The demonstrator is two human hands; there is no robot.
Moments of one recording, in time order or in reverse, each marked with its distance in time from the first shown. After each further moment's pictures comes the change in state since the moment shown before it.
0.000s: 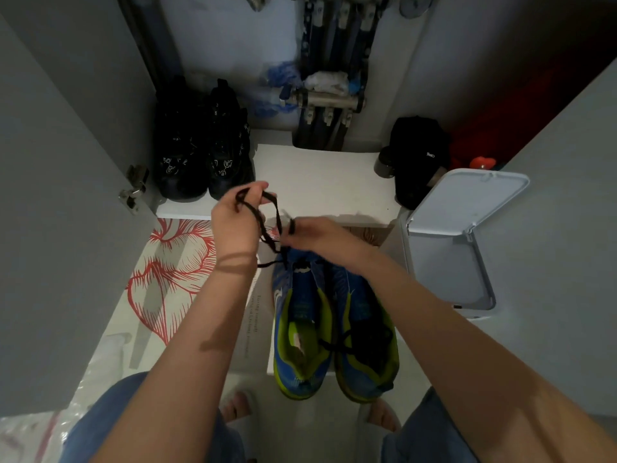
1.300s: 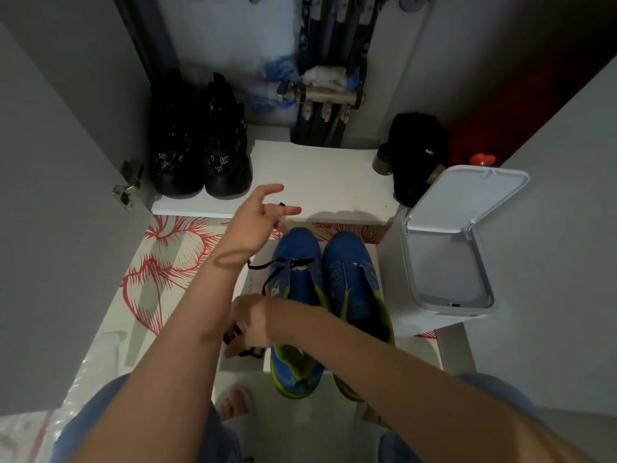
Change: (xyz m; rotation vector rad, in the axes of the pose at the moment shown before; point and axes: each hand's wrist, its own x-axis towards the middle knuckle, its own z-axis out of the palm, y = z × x) left_hand 0.010 -0.009 -0.001 0.390 -0.502 -0.029; right_hand -0.018 0.000 0.105 -0.721 -0.533 -0.044
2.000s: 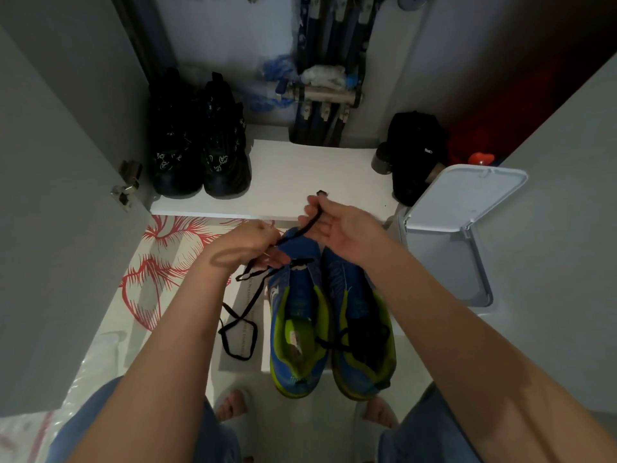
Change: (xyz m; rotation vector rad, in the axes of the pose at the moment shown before) left_hand -0.003 0.001 -0.005 0.173 -0.224 -0.405; right_hand -0.048 0.078 -0.082 1.699 0.703 -0.029
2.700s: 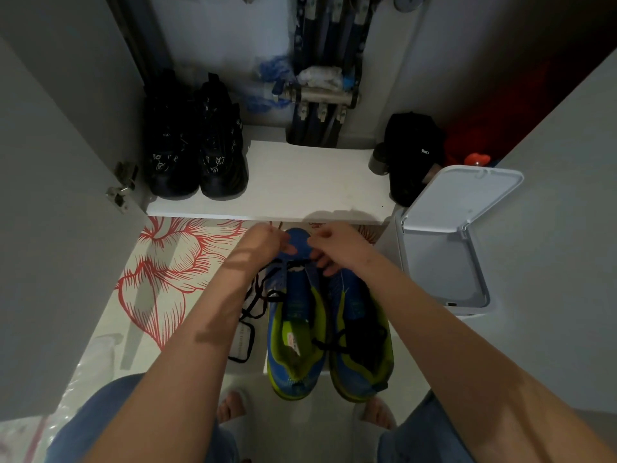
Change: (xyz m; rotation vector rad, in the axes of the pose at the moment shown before) left_hand 0.015 -0.001 0.022 0.046 0.118 0.063; right_hand -0.003 0.015 -0.010 -0.986 0.119 0.070
